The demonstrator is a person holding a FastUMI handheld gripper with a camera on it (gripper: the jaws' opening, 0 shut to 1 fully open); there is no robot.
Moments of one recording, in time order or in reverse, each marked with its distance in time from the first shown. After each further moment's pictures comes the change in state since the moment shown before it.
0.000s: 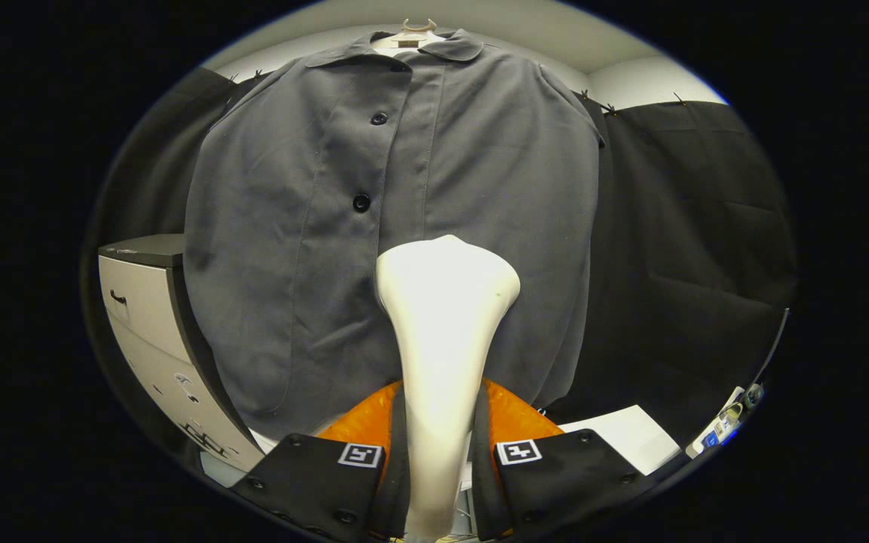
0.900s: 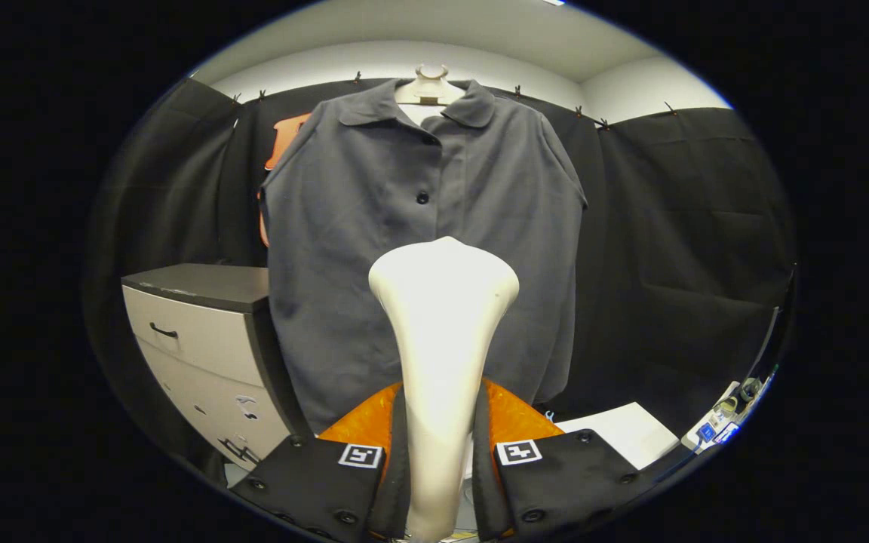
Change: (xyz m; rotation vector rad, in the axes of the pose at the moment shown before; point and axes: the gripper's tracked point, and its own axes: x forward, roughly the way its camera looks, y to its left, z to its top) arm -0.117 0.055 0.062 0.032 -0.063 0.035
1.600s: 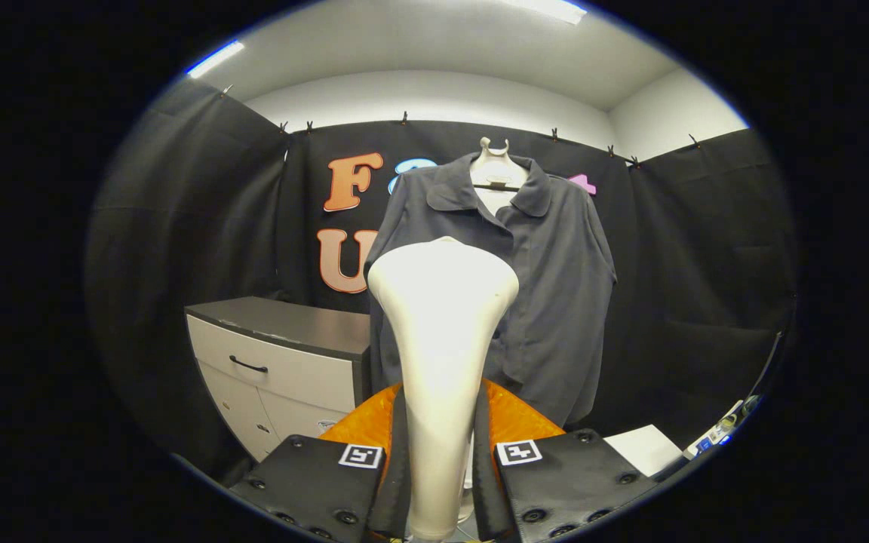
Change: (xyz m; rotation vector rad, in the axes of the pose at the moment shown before) arm -0.112 0.084 0.071 -0.030 -0.140 0.139
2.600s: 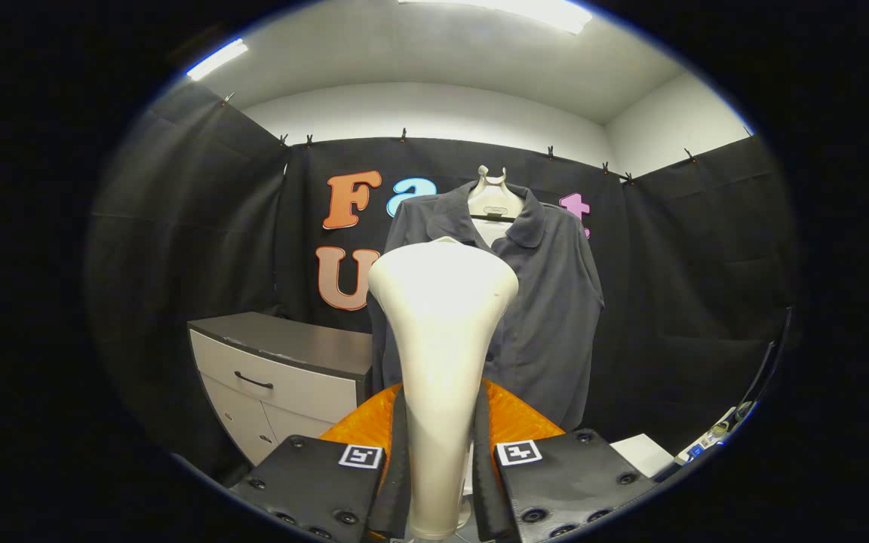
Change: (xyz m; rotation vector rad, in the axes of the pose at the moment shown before) arm -0.021 0.001 0.029 -0.002 -0.049 -0.024
